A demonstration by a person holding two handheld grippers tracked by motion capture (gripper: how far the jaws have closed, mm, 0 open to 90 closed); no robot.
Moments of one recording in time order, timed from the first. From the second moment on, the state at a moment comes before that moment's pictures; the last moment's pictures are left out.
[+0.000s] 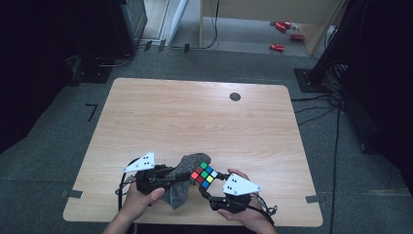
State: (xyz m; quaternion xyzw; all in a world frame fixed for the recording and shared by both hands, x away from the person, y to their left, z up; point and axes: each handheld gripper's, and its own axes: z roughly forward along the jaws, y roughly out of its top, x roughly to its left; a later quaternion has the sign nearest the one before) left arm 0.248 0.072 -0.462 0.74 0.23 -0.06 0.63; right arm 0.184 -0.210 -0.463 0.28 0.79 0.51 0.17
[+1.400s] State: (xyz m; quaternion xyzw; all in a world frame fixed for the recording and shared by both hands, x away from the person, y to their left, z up) left arm 0.254 0.079 -0.465 0.73 0.23 -0.10 0.64; right arm 0.184 -0.211 -0.465 0.28 0.80 0.50 0.19
